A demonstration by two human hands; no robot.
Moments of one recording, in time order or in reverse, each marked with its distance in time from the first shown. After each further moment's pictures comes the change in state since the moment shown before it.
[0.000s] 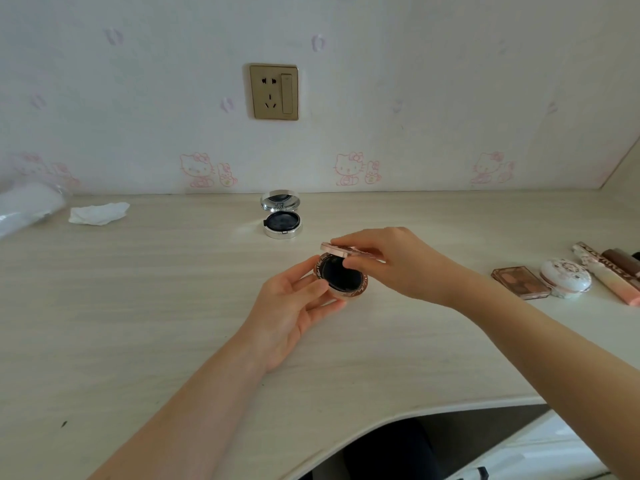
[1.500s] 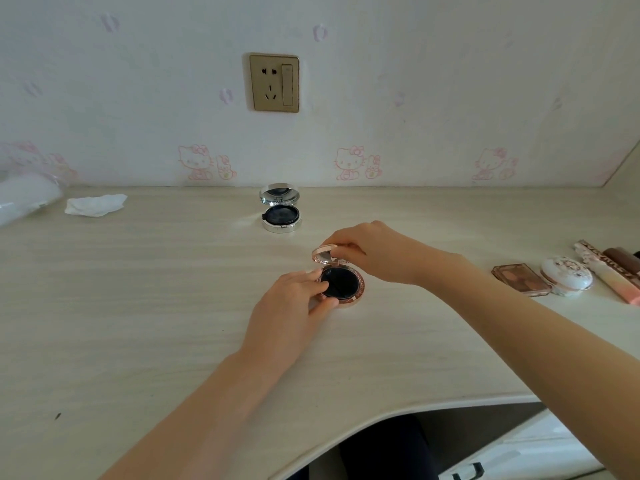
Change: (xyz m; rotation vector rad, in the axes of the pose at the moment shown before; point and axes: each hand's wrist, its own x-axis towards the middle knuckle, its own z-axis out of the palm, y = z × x) left_hand 0.002 -0.023 -0.012 1.505 0.214 0.426; right_hand 0.035 0.015 0.015 -0.194 -0.144 -0.032
